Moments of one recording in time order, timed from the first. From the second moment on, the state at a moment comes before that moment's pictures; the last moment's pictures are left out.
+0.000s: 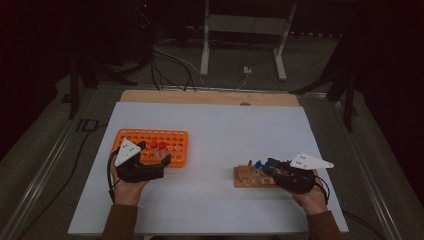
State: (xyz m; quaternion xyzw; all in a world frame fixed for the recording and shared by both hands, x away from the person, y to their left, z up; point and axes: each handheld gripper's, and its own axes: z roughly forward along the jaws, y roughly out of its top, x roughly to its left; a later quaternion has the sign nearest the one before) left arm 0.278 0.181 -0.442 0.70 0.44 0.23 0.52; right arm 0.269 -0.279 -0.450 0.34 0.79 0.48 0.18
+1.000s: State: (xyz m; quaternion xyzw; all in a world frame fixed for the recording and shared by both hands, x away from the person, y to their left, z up) left arm 0.267 0.138 -0.439 0.73 0.38 0.20 0.53; right arm 0.271 -0.276 -0.457 0.35 0.80 0.46 0.18
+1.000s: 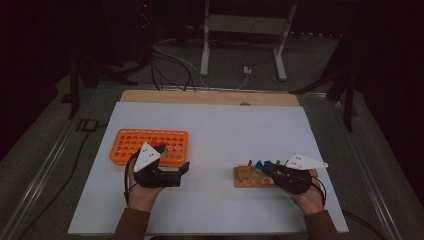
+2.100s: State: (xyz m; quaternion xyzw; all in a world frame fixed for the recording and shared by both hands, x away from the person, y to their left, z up) left arm 0.275 0.112 -0.429 0.74 0.36 0.20 0.54; right arm 0.286 -0.249 -0.386 0.33 0.77 0.51 0.21
